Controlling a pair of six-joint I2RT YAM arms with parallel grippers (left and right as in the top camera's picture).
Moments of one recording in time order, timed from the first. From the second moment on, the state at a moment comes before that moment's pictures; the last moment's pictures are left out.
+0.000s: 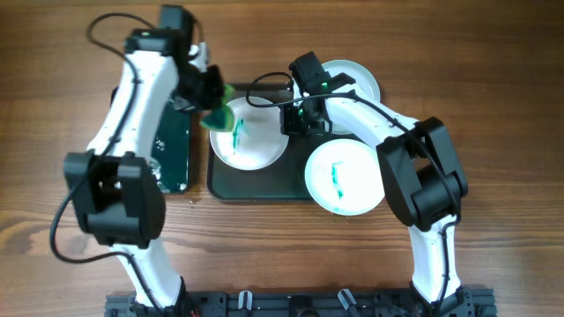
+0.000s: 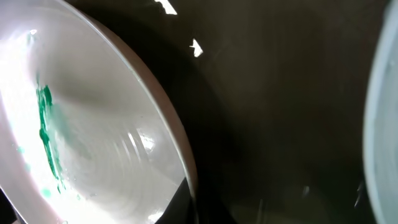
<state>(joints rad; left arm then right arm) -0.12 2.00 1.74 -1.16 0.23 -0.32 0.49 2.21 1.57 -0.65 -0.33 0.49</state>
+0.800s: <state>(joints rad) -0.30 2.24 1.69 -1.03 0.38 -0.20 0.39 2.22 1.56 -0.67 -0.52 0.35</state>
